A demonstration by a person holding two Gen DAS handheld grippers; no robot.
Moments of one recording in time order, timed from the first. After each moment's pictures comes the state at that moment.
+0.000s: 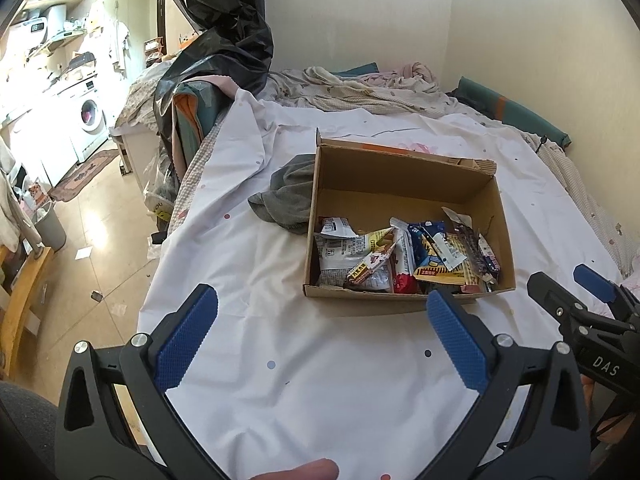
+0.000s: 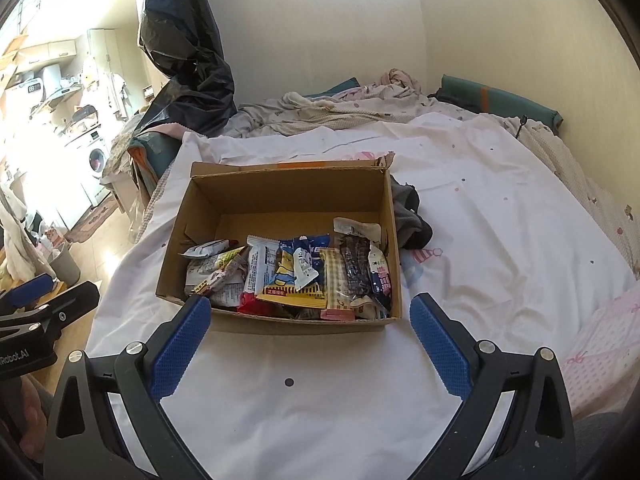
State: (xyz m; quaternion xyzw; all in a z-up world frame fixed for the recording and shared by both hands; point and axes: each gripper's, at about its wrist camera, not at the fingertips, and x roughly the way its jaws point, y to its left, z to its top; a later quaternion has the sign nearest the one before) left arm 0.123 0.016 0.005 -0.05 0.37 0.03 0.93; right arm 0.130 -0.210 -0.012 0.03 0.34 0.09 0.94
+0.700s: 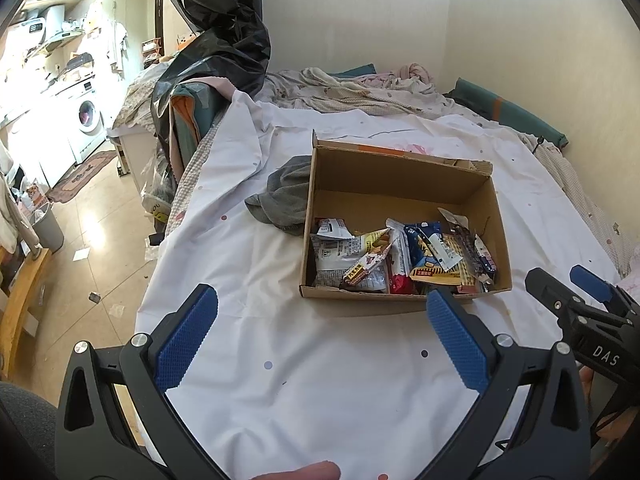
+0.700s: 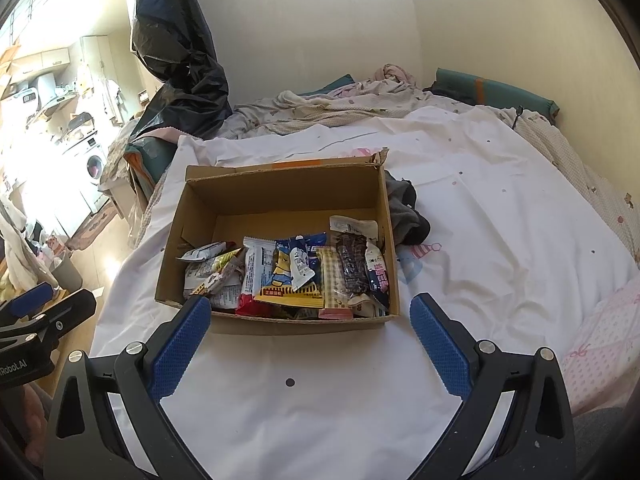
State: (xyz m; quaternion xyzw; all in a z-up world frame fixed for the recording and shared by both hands) left arm 0.122 0.014 0.007 -0.05 0.37 0.02 0.93; right arm 0.133 -0.215 -0.012 0.04 0.35 0.08 0.93
